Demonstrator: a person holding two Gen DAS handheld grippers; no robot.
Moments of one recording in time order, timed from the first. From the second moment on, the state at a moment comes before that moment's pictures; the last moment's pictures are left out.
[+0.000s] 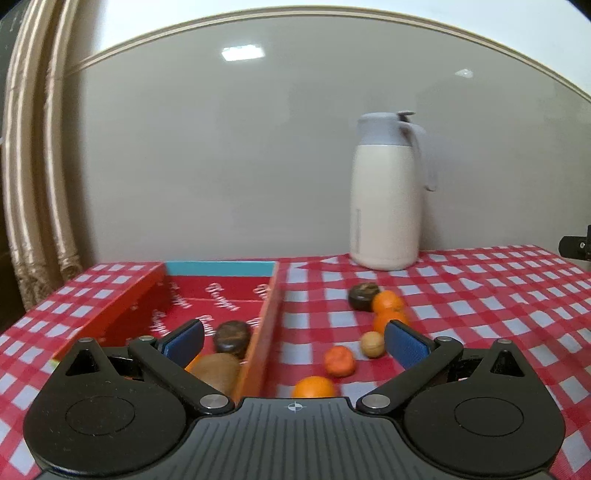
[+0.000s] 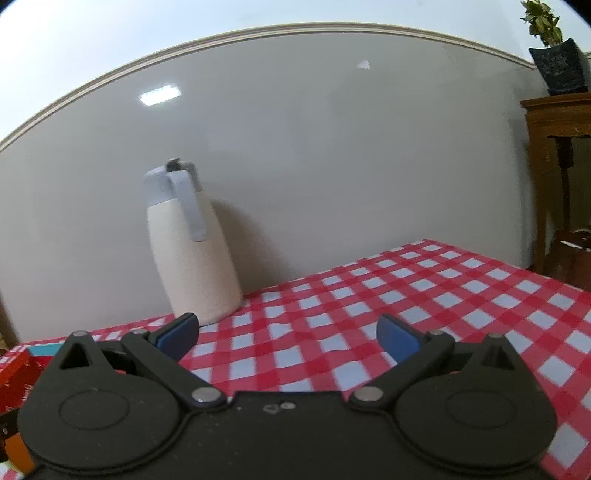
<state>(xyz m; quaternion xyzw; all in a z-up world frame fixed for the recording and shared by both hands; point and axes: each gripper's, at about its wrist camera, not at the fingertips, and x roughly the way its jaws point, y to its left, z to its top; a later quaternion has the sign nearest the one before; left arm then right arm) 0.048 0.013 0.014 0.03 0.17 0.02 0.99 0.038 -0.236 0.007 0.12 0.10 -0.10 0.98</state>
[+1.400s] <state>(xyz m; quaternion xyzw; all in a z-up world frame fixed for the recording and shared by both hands) 0.162 -0.080 -0.023 0.04 0.26 -0.03 0.96 0.076 -0.315 -0.019 0.06 0.14 -0.18 0.97</state>
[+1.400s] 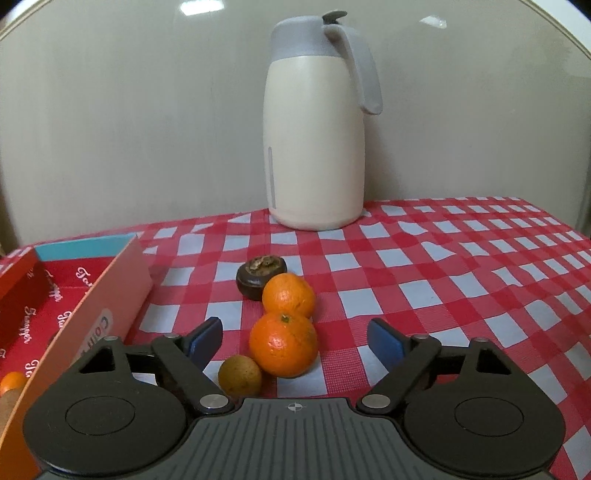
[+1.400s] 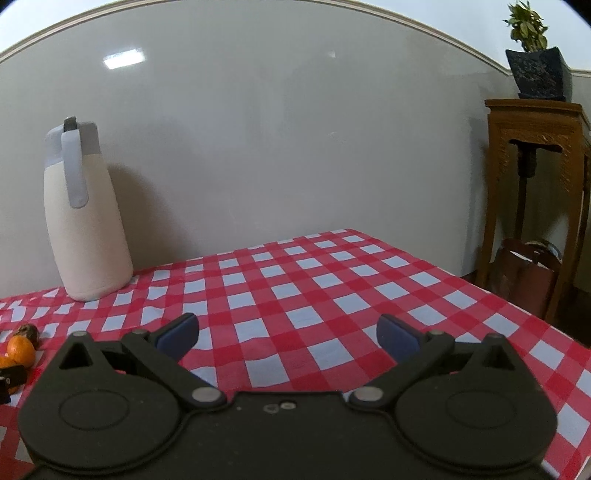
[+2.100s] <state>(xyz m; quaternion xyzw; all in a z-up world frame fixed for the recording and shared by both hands) 0.157 -0.079 -0.022 0.05 0.27 -0.04 0.96 0.080 -0.318 -0.024 0.07 0.16 -0.19 0.97</state>
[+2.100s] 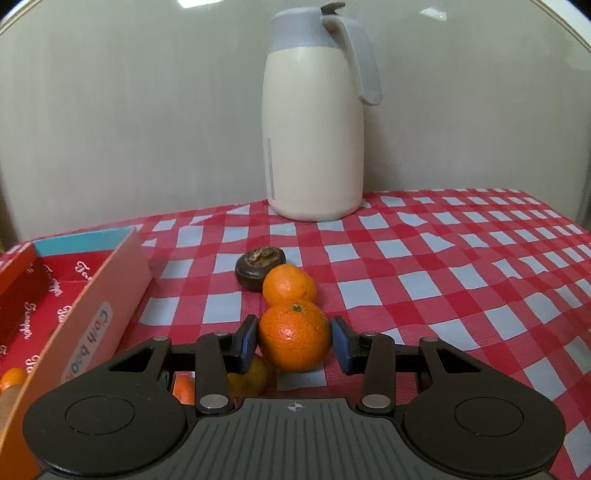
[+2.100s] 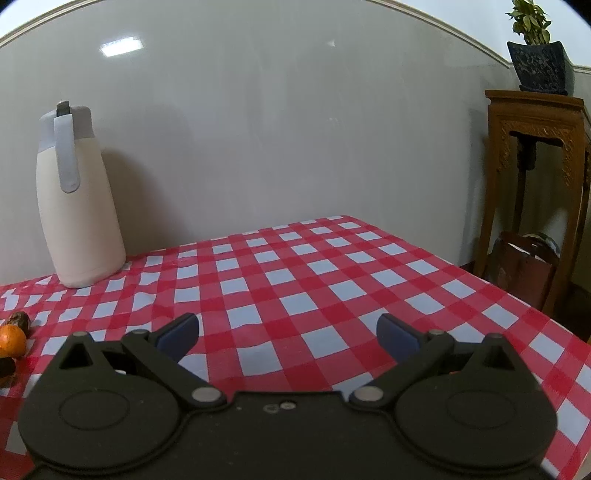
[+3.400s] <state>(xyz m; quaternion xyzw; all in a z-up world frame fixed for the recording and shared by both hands) 0.091 0.093 0.021 0.02 0.21 0.10 0.97 0.107 -0.189 -0.016 0.06 0.17 -0.07 0.98</state>
